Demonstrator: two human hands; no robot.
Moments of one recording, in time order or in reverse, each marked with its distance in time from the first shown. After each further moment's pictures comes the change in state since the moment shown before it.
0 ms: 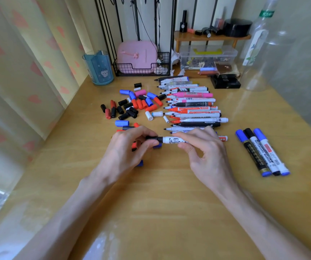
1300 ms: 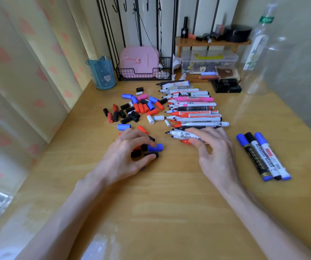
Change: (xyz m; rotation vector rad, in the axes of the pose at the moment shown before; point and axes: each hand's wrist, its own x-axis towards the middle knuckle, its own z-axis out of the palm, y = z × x) left_hand -0.003 -0.027 -0.007 0.274 -0.149 0.025; right_hand 0.005 0.014 -0.005 -0.037 0.087 0.121
